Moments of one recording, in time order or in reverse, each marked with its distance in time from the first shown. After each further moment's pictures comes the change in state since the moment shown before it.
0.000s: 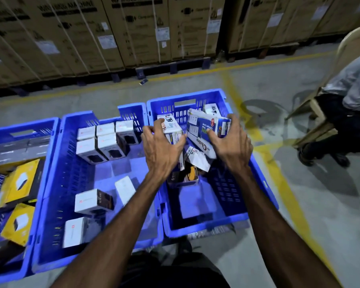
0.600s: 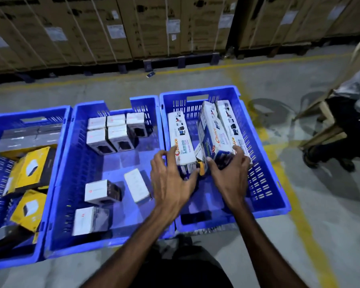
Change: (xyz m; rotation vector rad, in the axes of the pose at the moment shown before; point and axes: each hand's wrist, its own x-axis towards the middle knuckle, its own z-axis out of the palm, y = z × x) left_hand -0.090 -0.033 -0.028 0.083 -0.086 0.023; right_hand -0.093 0.013 0.035 0.051 -0.076 0.163
